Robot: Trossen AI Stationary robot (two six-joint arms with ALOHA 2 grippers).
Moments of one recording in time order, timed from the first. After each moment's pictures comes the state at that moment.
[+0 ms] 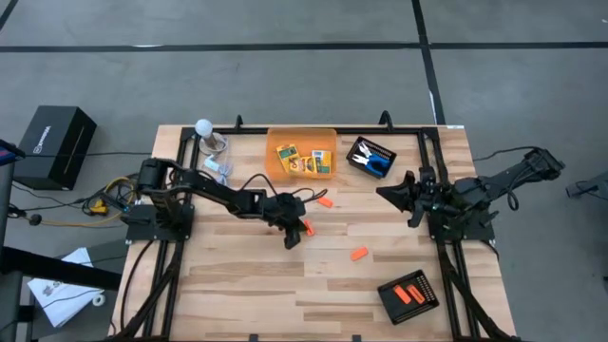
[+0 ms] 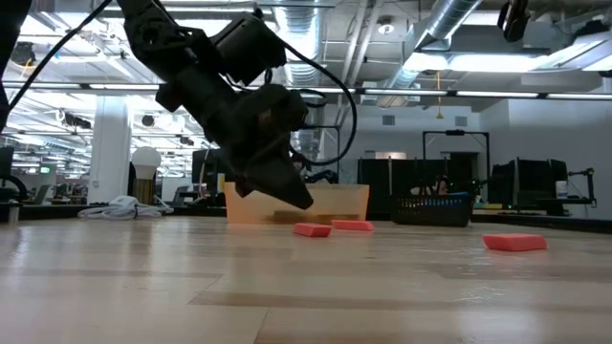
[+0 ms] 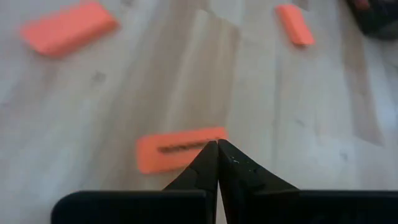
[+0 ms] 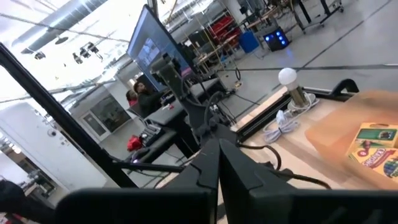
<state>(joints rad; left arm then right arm) -0.02 1.81 0.84 0.23 0.06 -0.39 0.44 0.64 0.55 0.14 0.65 0.59</state>
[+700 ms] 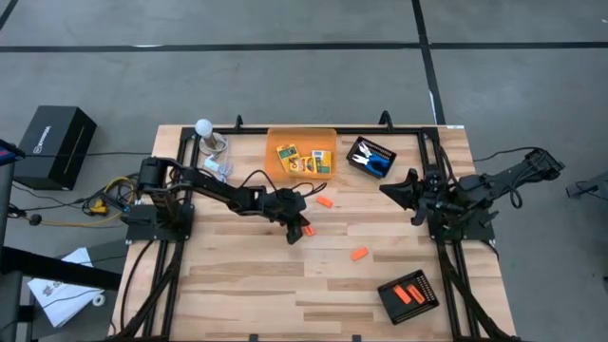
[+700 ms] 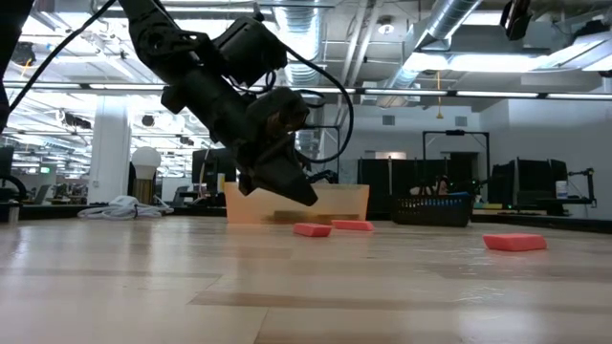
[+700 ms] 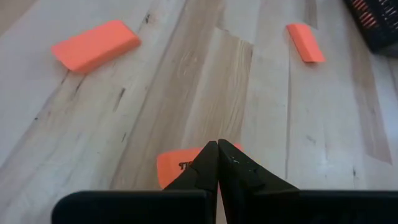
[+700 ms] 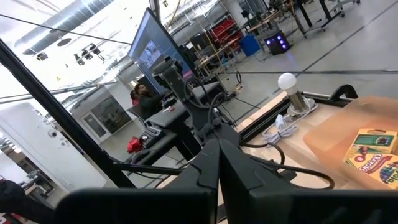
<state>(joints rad) 0.01 1.82 0.84 0.25 0.06 -0.39 0.44 0.60 0.55 0.12 0.65 0.57</state>
